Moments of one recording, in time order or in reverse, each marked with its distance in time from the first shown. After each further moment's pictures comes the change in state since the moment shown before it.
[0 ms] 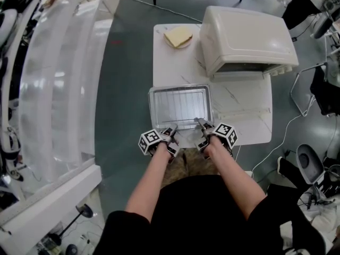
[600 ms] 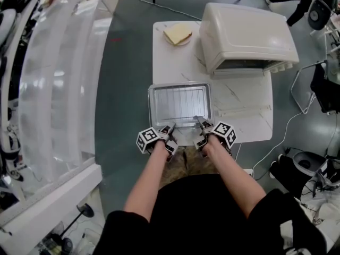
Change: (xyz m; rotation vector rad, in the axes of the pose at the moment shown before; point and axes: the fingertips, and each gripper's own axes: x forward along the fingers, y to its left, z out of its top) left arm -0.008 0.002 0.008 -0.003 -0.015 -0.002; right arm 0.002 0.002 -0.003 -0.018 -0.038 0.039
